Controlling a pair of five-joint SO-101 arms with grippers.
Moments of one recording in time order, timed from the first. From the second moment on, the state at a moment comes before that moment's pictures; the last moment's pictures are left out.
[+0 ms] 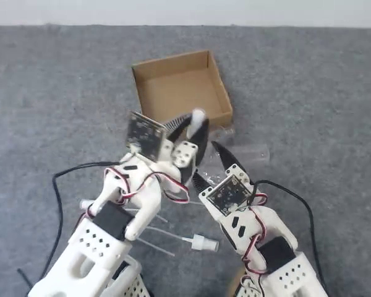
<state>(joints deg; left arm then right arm) 27.9 -61.1 65.0 25.4 10.3 -34.2 -95.6 93.0 26.4 18.3</state>
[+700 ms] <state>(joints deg) 28.7 -61.1 66.1 28.3 6.5 -28.7 -95.6 93.0 26.4 11.4</state>
